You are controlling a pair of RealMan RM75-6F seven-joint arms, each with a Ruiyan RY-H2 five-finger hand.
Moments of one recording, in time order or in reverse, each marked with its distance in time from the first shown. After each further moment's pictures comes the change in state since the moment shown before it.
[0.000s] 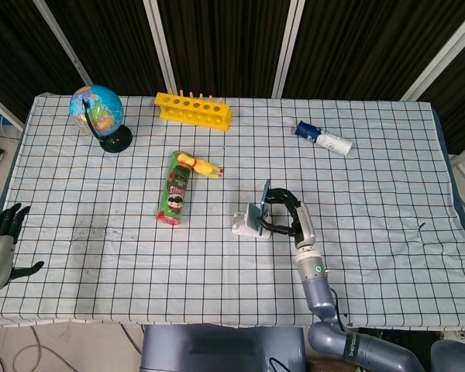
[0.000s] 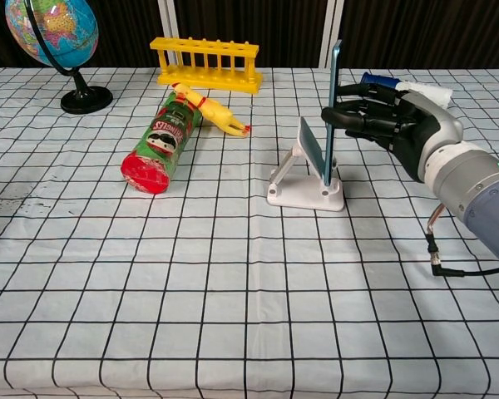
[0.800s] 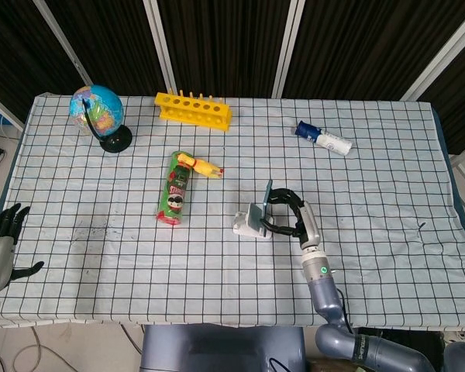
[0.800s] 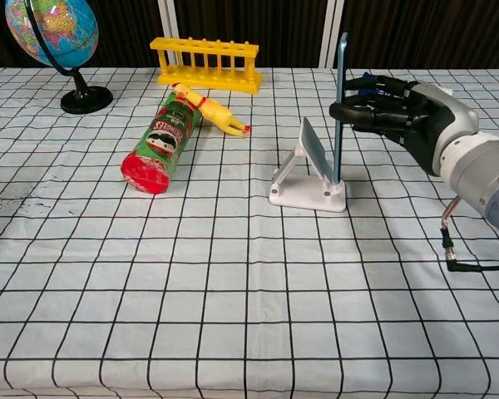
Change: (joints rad) left arm 0.008 -0.011 0.002 0.004 0.015 0.021 0.016; right arm -0.015 0.061 -0.005 -0.079 0.011 -0.004 -0.049
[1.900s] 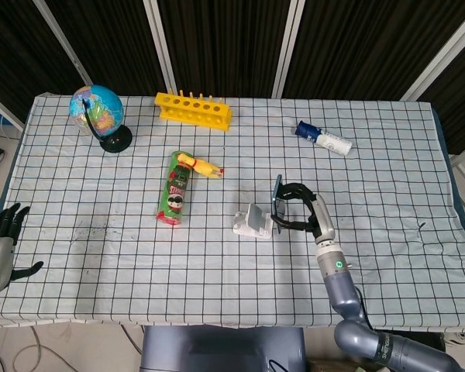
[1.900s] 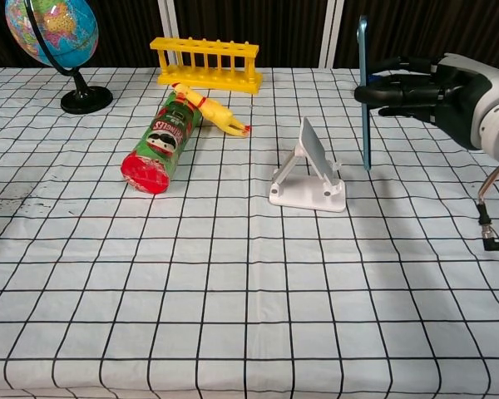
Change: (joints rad) left arm 0.006 -0.006 0.002 0.006 0.019 0.022 0.011; right arm -0.024 0.147 0.039 -0.139 0.070 -0.048 -0.146
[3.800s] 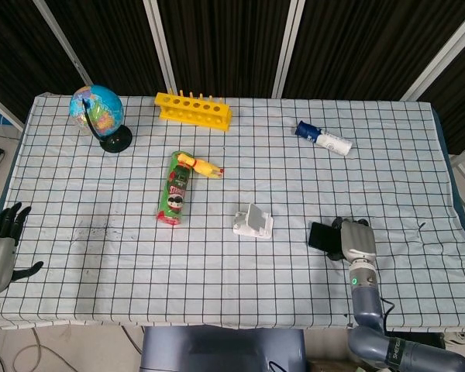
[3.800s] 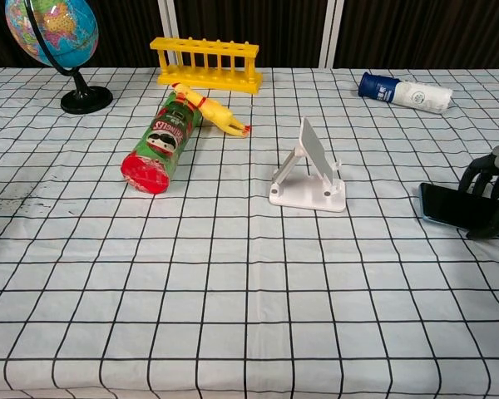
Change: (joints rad) left arm 0.001 -0.006 0.007 0.011 0.026 0.017 0.021; right arm 0.057 0.105 -0.253 0.030 0.372 0.207 -1.103
